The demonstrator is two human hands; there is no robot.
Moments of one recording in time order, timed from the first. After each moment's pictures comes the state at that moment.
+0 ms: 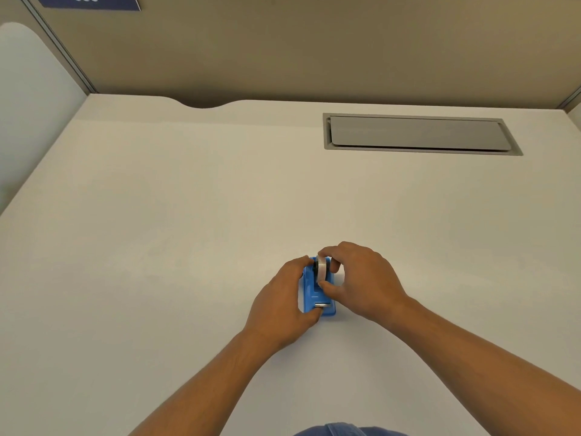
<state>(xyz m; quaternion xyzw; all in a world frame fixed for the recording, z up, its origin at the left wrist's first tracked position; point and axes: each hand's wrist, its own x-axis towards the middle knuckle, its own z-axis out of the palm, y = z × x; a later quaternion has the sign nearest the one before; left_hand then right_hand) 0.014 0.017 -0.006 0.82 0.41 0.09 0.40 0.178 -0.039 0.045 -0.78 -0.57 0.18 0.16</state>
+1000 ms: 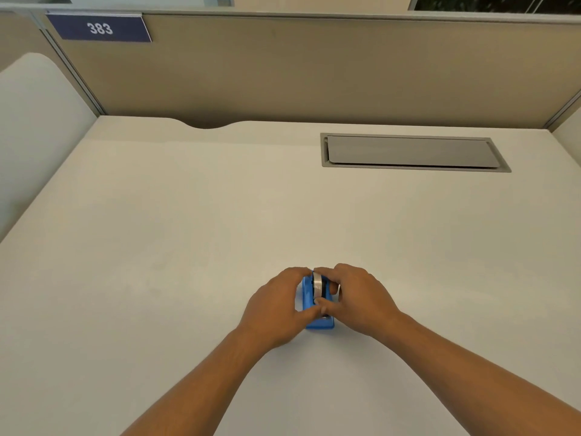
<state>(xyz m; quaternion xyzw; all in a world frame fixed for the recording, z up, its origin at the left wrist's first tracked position) 0.018 0.031 0.025 0.84 0.41 0.05 0.36 0.179 -0.043 0.028 -0.77 -0.58 0.23 0.15</state>
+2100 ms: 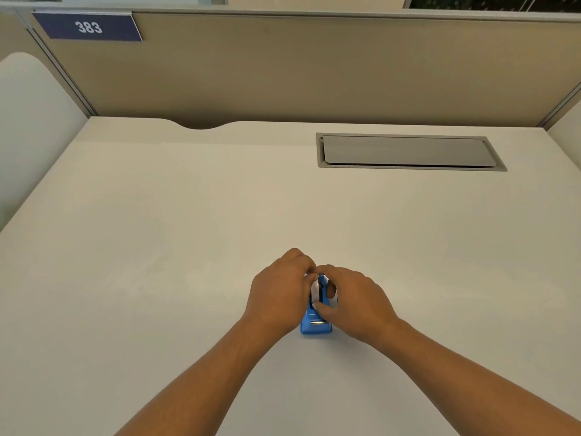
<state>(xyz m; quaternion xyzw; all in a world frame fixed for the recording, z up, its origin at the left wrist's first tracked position) 0.044 0.042 0.049 0.88 0.39 0.13 0.26 0.176 -0.045 0.028 -0.79 -0.56 0.21 0.16</state>
